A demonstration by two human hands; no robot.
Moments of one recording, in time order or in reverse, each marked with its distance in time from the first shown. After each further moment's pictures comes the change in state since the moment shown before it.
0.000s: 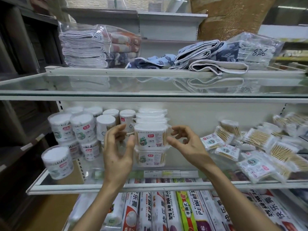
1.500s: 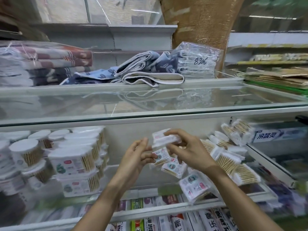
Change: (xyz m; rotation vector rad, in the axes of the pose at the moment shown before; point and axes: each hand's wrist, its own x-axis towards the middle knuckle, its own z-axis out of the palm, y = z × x) left_hand -0.007 0.047 0.241 -0.542 -0.376 -0.713; right_hand 0.010 0.035 -0.208 -0.180 -0.039 -0.054
